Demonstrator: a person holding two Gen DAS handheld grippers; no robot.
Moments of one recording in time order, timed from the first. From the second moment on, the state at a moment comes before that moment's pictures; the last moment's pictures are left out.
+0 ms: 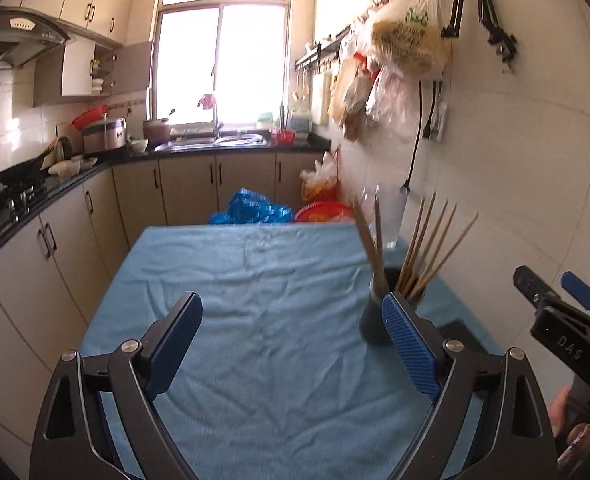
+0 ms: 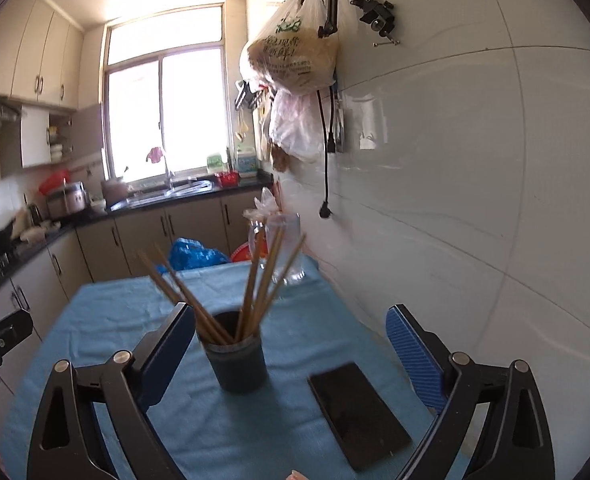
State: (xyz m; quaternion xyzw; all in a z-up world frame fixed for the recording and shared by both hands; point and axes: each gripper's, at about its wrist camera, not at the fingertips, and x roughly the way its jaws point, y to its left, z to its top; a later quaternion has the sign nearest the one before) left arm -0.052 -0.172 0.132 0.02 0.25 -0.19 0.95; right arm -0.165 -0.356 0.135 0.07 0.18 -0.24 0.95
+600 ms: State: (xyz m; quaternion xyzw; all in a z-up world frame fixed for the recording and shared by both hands) left arm -0.137 -0.126 0.076 0.07 0.27 -0.07 0.96; right arm -0.246 -0.310 0.071 0.08 0.24 -0.26 0.93
